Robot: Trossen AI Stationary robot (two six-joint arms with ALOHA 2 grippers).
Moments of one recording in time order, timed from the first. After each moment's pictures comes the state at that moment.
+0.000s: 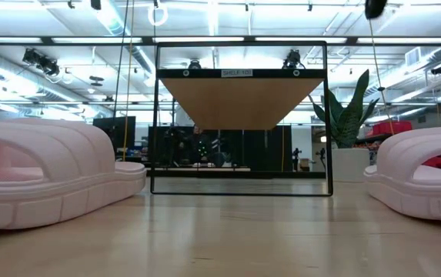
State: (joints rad) left arm -0.07 0.66 0.68 0.24 -0.39 -0.19; right arm 0.03 0.57 0.68 0.10 0.27 0.38
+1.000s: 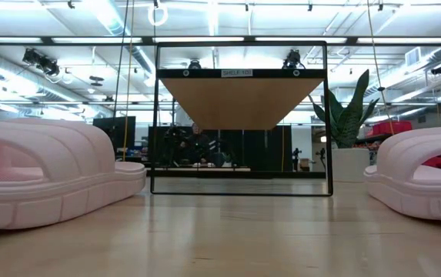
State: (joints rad) left arm -0.06 0.83 1.00 -0.01 -0.33 -0.22; right arm 0.03 0.97 1.33 -0.41 0.05 0.13
